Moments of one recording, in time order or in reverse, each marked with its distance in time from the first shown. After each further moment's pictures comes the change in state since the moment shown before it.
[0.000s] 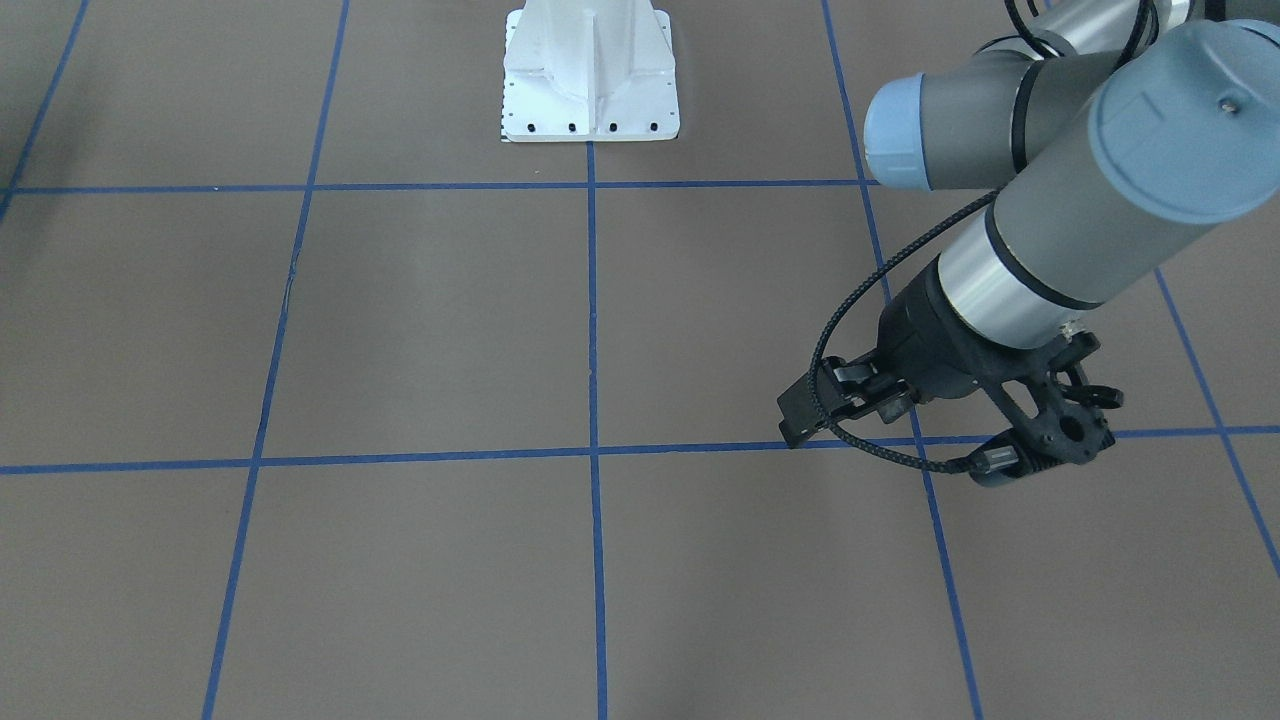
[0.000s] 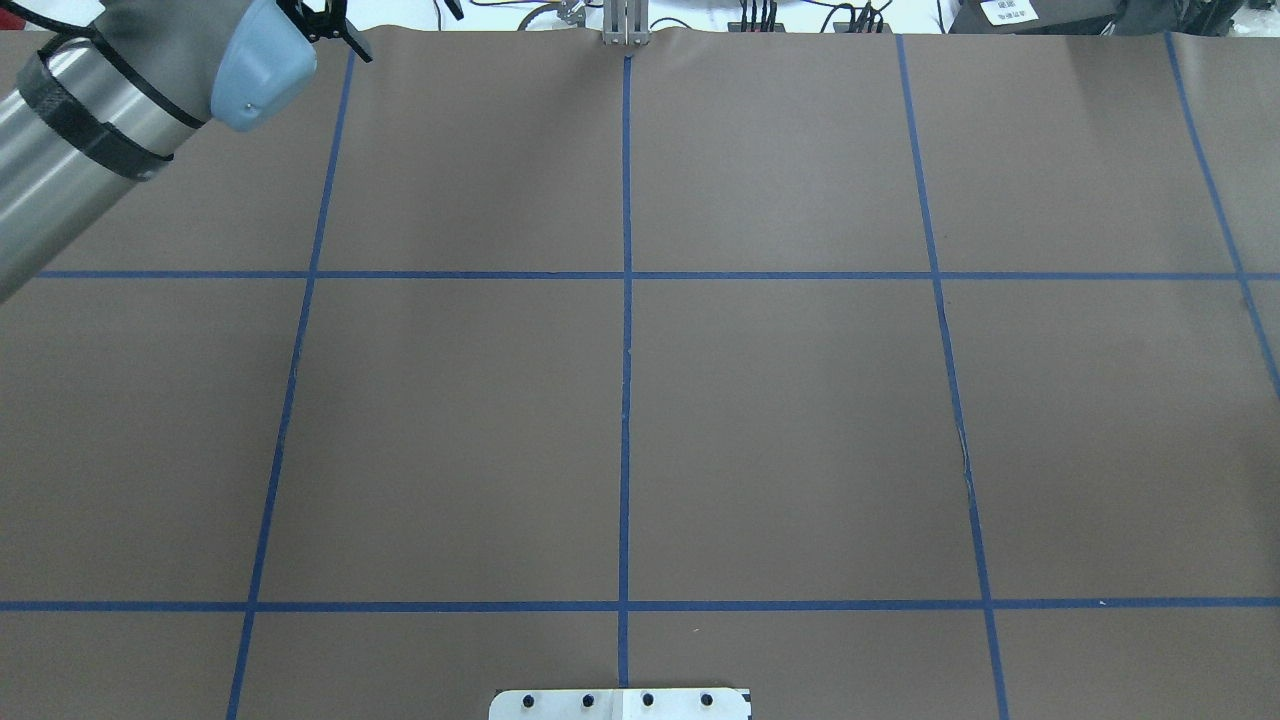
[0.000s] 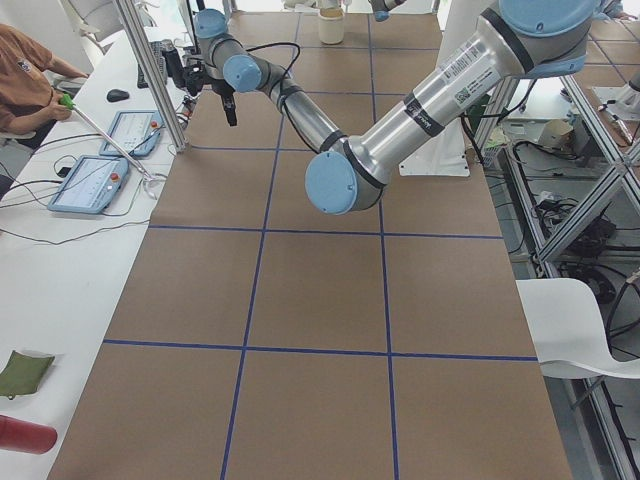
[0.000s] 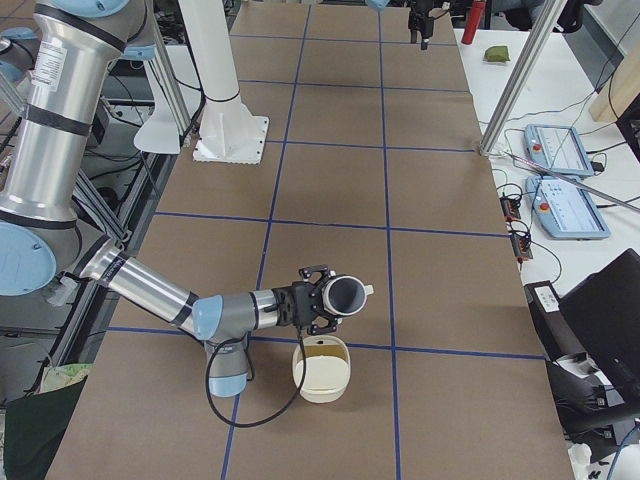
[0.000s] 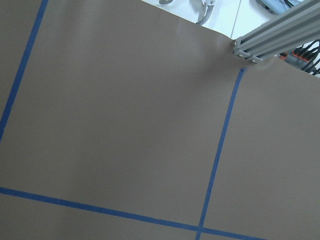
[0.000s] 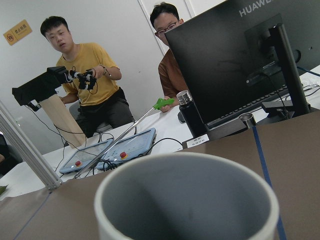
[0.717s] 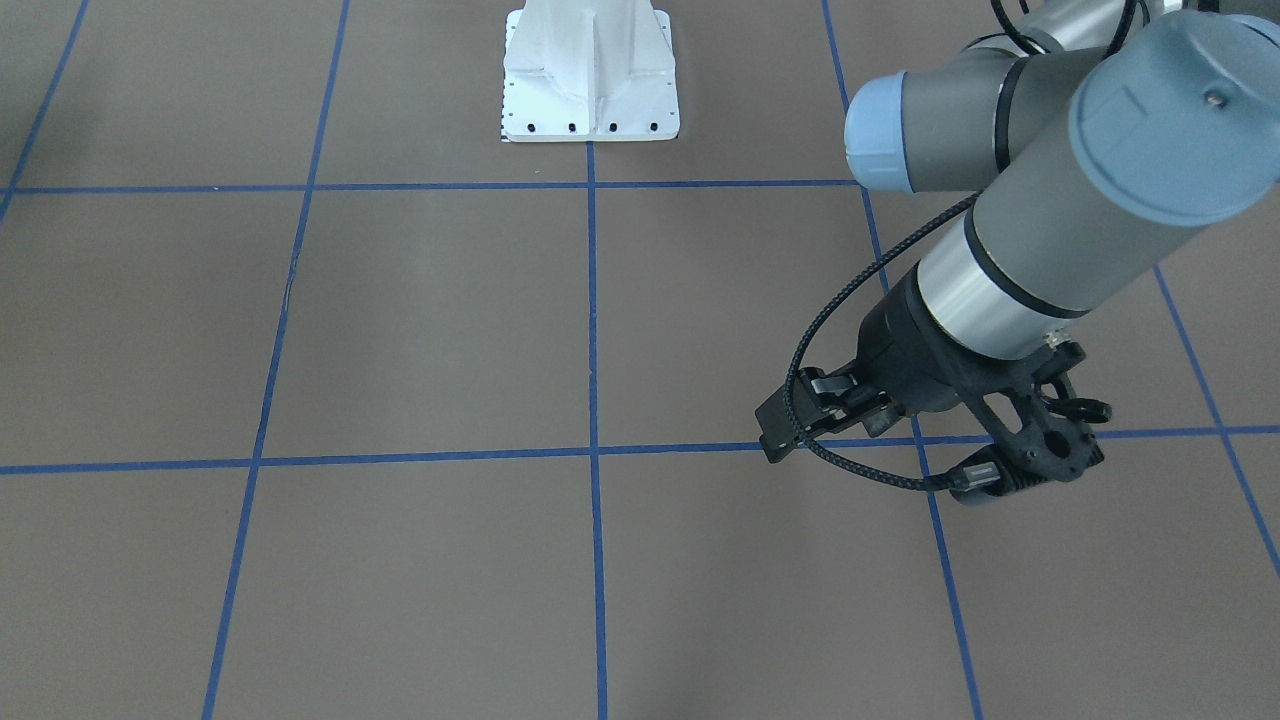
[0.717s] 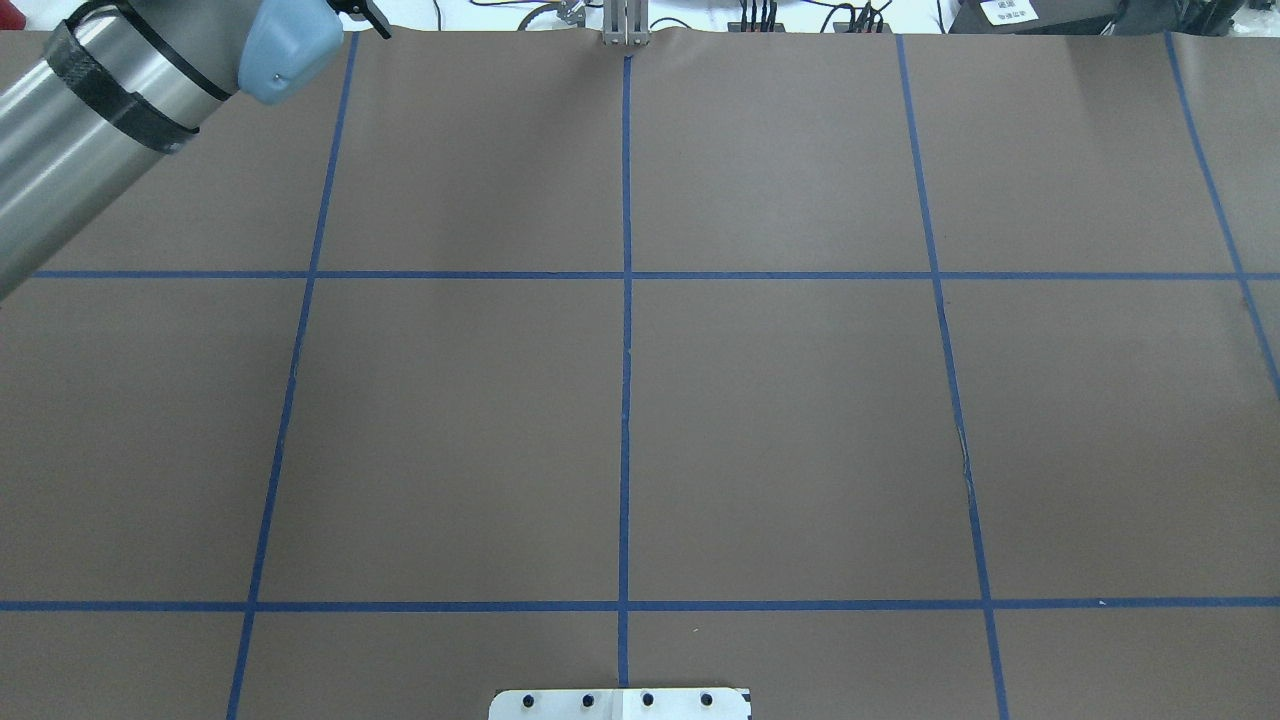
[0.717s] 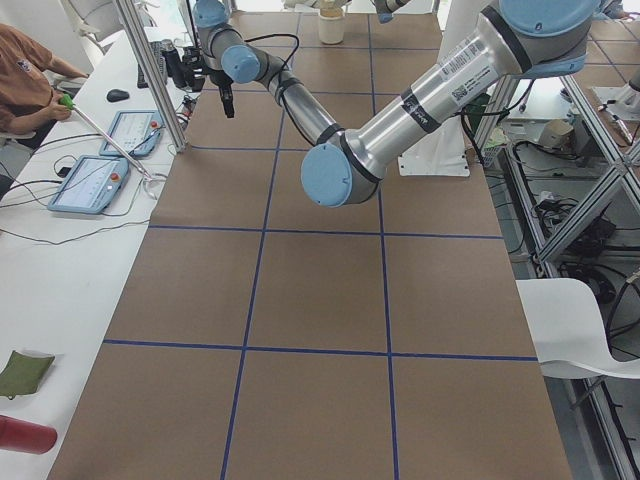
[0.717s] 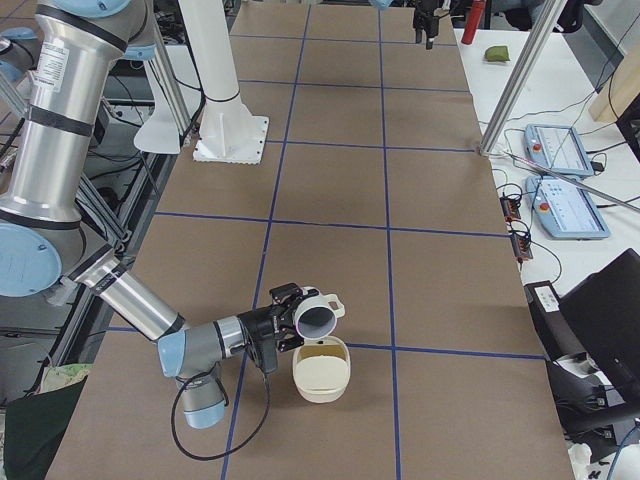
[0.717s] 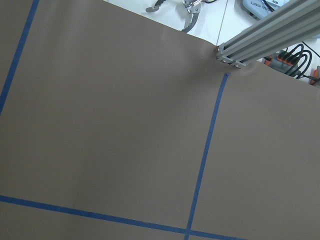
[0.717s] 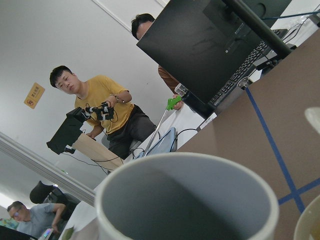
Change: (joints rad) left arm -0.001 -0.071 0.073 0.002 0.013 0.009; right arm -0.012 0.004 -0.306 0.440 -0.003 0.407
